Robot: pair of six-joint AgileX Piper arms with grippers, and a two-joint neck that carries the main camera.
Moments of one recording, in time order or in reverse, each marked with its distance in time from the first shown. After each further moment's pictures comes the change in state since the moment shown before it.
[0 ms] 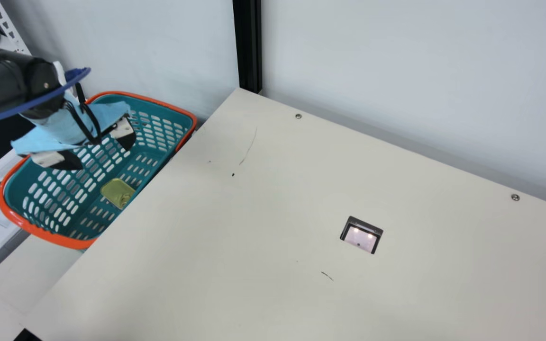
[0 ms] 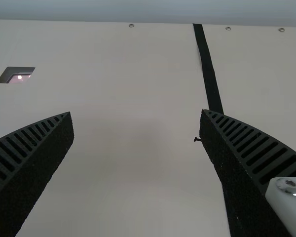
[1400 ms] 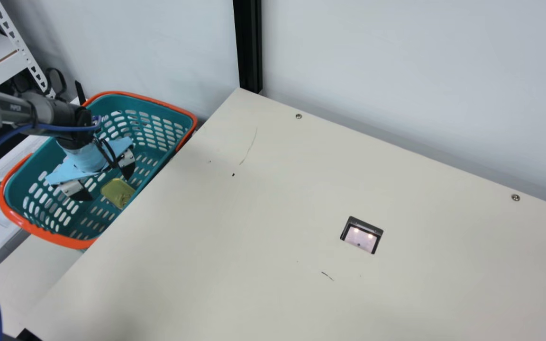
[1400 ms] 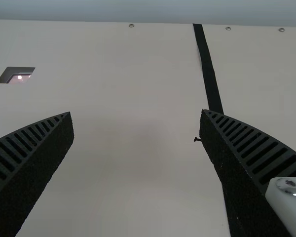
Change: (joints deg) left arm 7.8 30.4 -10.9 5.3 -11.8 -7.5; right arm 0.0 0.0 0.0 0.0 0.0 0.0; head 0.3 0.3
